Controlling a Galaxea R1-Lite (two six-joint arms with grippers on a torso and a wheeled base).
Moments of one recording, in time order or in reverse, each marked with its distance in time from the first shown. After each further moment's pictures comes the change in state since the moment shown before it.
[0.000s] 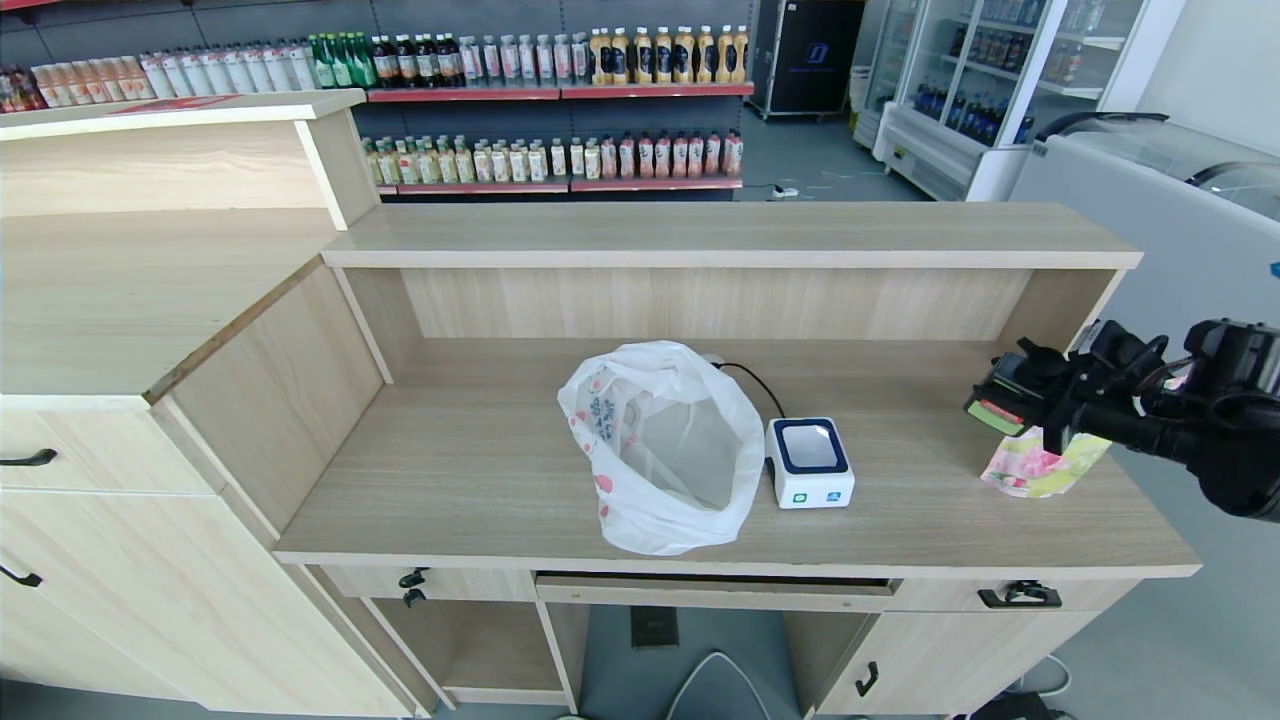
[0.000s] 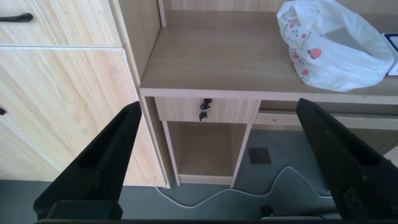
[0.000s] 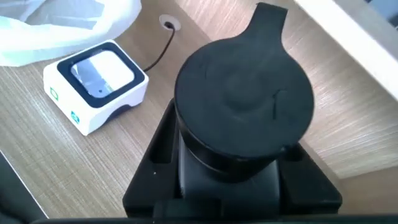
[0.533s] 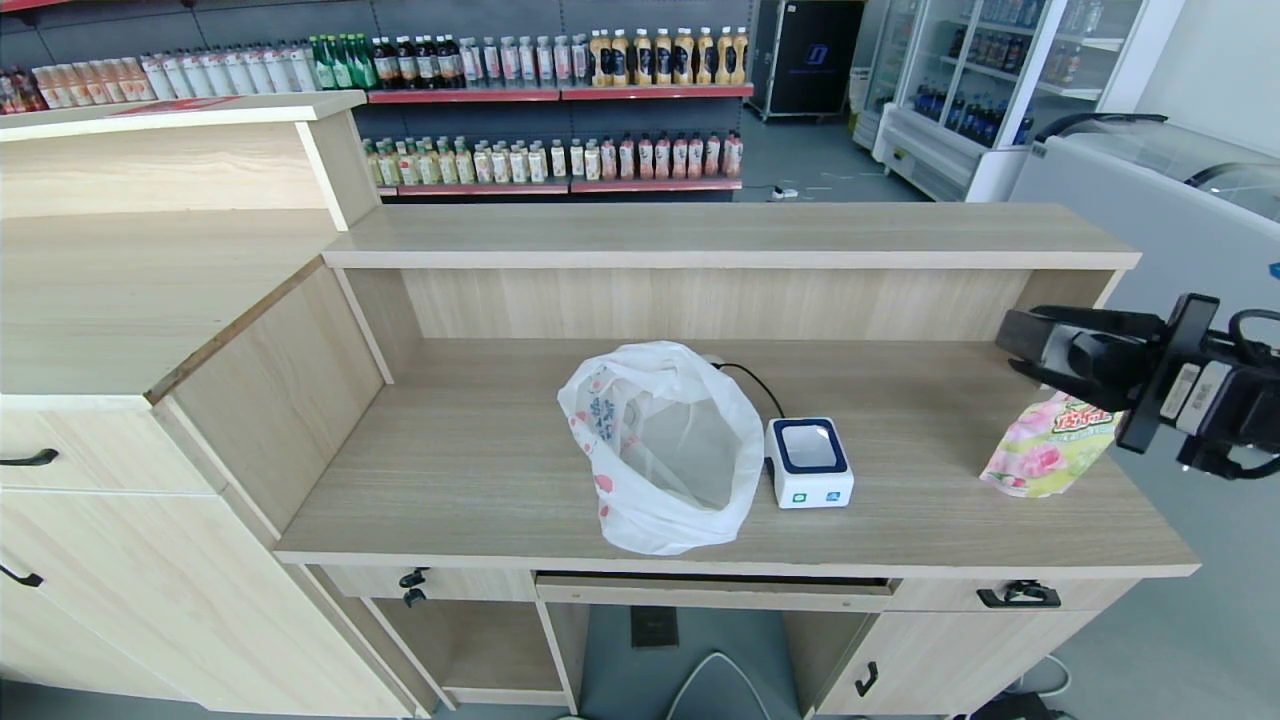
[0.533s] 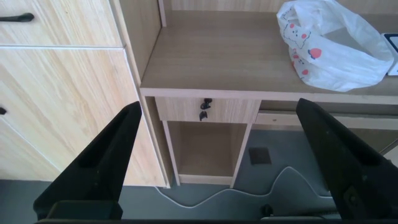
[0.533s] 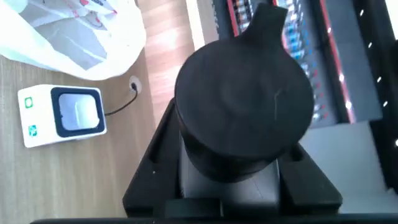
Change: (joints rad) left arm 0.001 0.000 0.000 0.000 0.000 0.000; right arm 0.134 -0.482 0.277 0.044 0.074 -0.622
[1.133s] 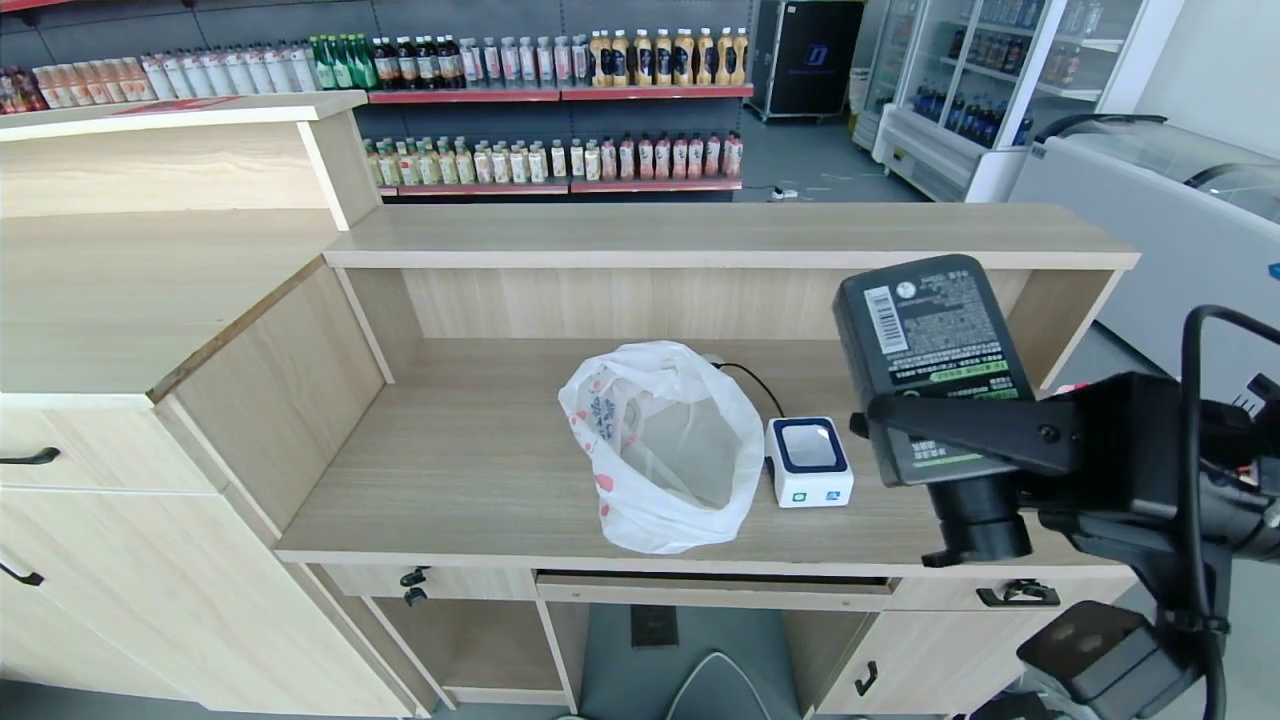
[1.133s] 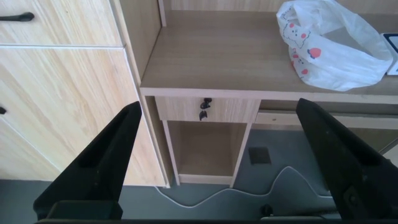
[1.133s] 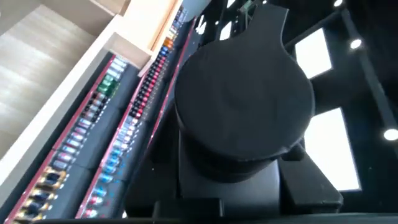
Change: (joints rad) left arm 0.000 0.000 0.000 0.000 0.000 0.000; right arm 0.657 -0.191 0.119 -0.009 -0.187 -1.001
